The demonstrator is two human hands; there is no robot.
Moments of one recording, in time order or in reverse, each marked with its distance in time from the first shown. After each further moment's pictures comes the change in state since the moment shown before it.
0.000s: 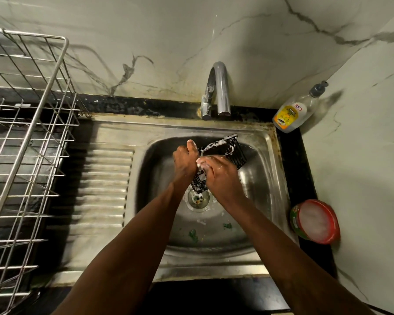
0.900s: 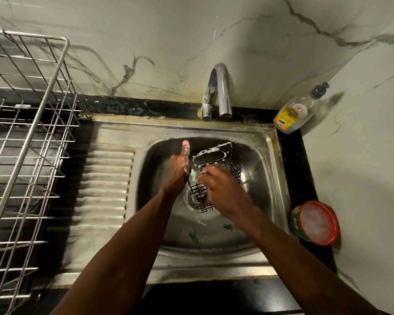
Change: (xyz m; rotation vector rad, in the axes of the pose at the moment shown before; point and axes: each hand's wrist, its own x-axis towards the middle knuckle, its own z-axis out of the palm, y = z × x) left_hand 0.016 -0.044 -0.005 -0.219 -0.227 -0.192; right_hand -0.015 -0.013 -0.021 -0.182 -0.250 -0.129
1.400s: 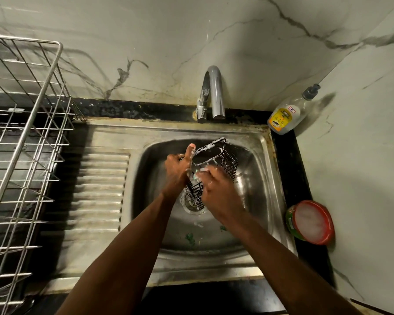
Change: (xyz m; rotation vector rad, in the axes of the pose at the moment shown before) left_hand -0.020 0.015 0.010 0.033 0.165 0.308; right_hand -0.011 0.002 0.021 -0.102 0.164 0.161
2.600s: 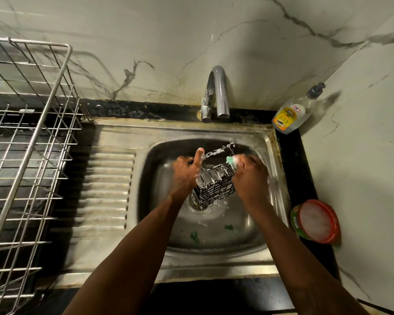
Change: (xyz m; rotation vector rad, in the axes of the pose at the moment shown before) left_hand -0.022 0.006 0.001 0.069 -0.028 0.116; right_hand 0.010 0.044 -0.023 0.103 0.204 0.432
